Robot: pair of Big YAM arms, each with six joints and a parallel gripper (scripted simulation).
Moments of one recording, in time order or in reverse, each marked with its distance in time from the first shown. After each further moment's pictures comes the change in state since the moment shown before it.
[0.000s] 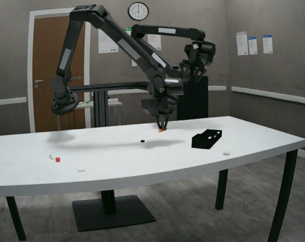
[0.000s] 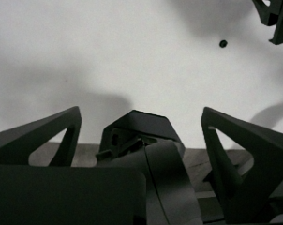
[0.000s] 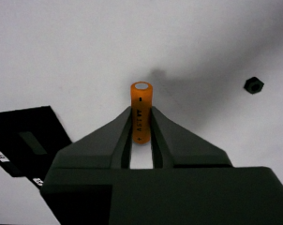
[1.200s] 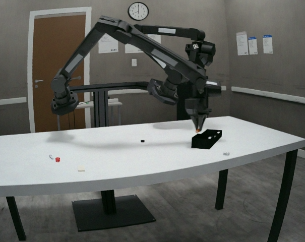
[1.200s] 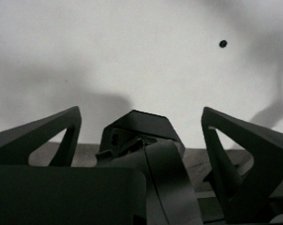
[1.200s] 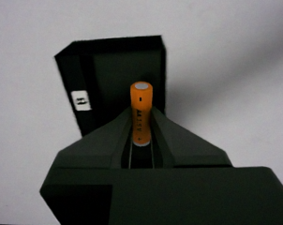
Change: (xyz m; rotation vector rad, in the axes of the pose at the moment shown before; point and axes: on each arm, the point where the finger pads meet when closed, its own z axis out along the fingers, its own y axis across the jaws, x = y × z) left arm 0.000 0.000 0.000 0.000 0.000 0.000; right arm 0.090 0.134 0.013 0.033 -0.032 -0.108
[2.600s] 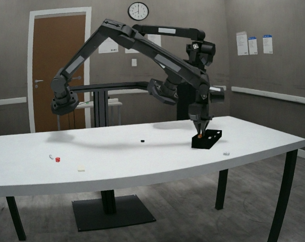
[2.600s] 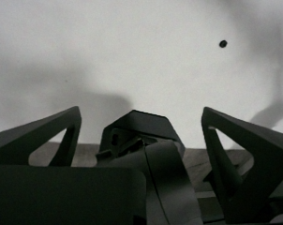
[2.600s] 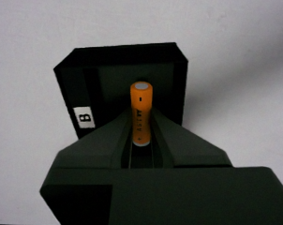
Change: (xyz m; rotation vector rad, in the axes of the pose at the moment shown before) left arm 0.000 0.000 0.000 0.000 0.000 0.000; right arm -0.001 0.008 0.024 0.018 -0.008 -0.009
